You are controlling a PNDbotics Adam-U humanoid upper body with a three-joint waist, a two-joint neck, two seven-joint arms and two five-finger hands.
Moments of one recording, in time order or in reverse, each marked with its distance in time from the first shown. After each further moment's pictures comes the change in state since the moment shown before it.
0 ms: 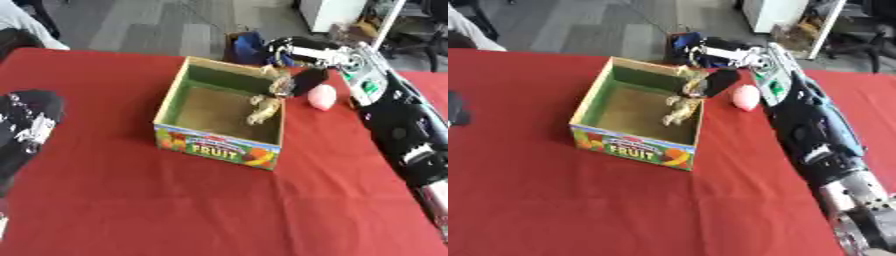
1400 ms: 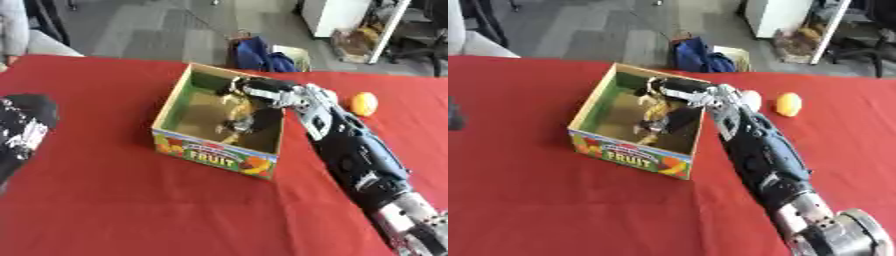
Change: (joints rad) left arm -0.015 -0.002 -0.006 0.000 0.002 0.001 -0.010; right arm 0.034 0.117 -0.020 0.102 0.095 -0.072 -0.107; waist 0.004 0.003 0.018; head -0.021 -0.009
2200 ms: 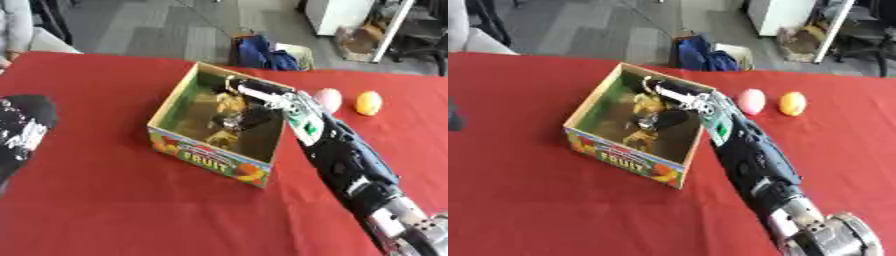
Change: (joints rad) left arm -0.001 -0.007 0.000 0.000 0.000 0.001 -0.002; right arm 0.004 0.028 0.007 0.011 -0.071 0.205 -0.056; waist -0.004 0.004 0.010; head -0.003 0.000
